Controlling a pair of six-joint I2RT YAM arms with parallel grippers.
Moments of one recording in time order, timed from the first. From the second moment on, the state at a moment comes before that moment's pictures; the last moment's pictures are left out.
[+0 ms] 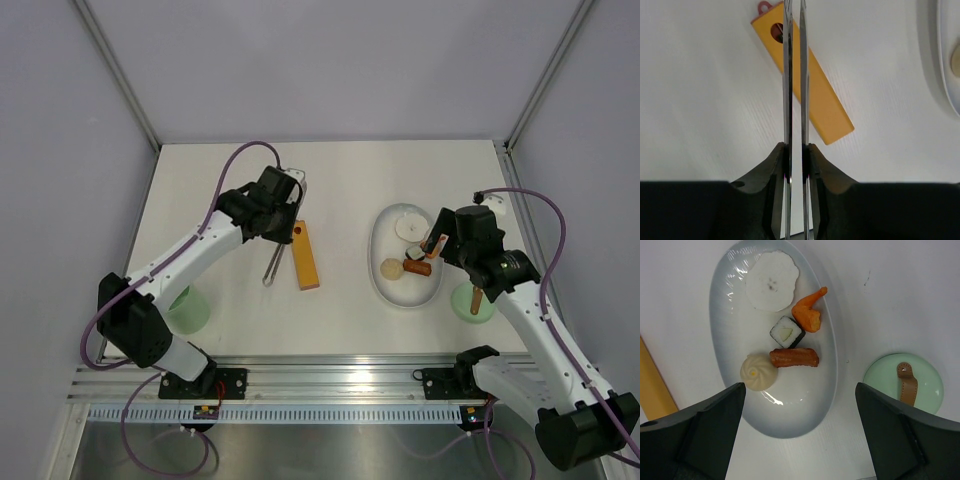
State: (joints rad) left arm -0.59 1.50 1.36 -0.84 -0.11 -0.27; right arm 0.30 0.93 0.91 -0.72 0.31 0.57
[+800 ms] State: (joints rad) left arm -0.70 1.50 1.36 -0.88 -0.12 -0.29; right arm 0.30 0.87 0.92 -0.78 0.35 0.57
